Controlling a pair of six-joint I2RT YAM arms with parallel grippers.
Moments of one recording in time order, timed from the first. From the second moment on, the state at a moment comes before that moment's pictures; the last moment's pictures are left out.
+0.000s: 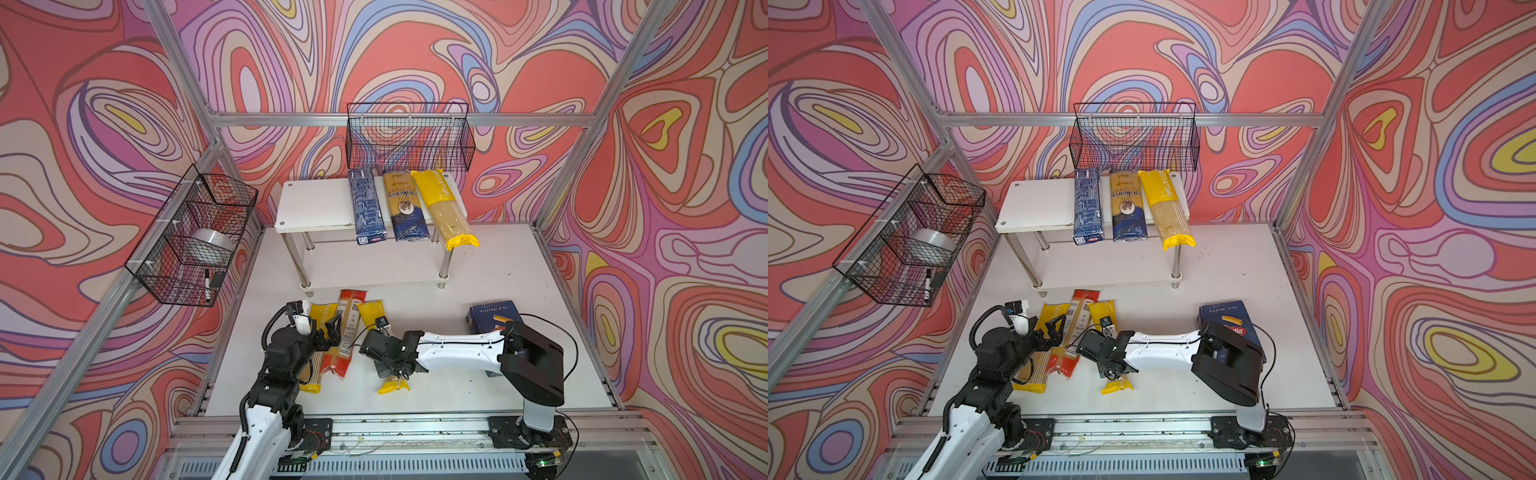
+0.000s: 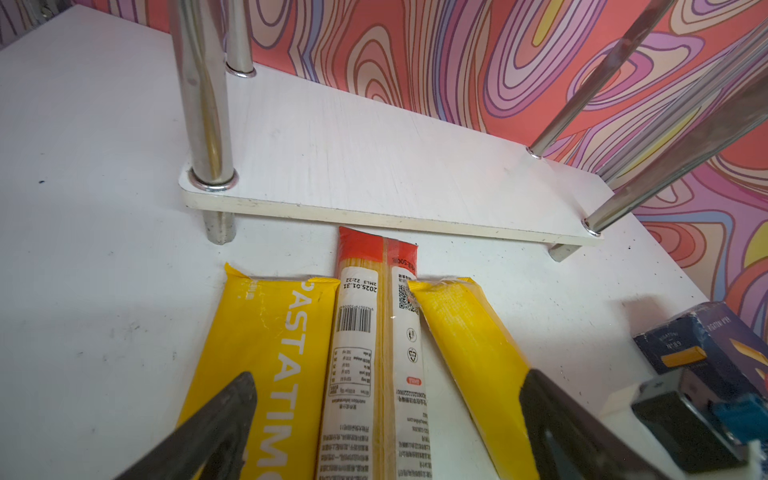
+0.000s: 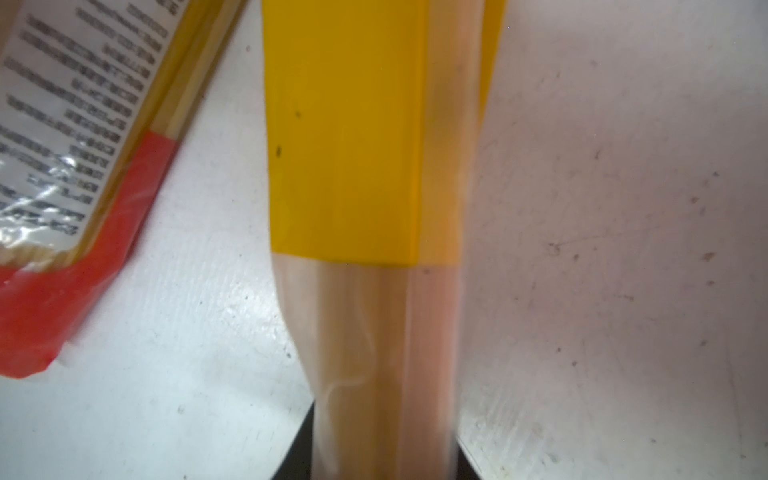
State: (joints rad) left arm -0.17 0.47 0.19 -0.06 0.10 -0.38; right arm 1.19 1.88 1.22 -0.57 0.24 0.82
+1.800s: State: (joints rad) left arm -0.17 0.34 0.22 -0.25 -0.11 -0.34; right arm 1.29 1.70 1.76 -0.76 0.41 0.49
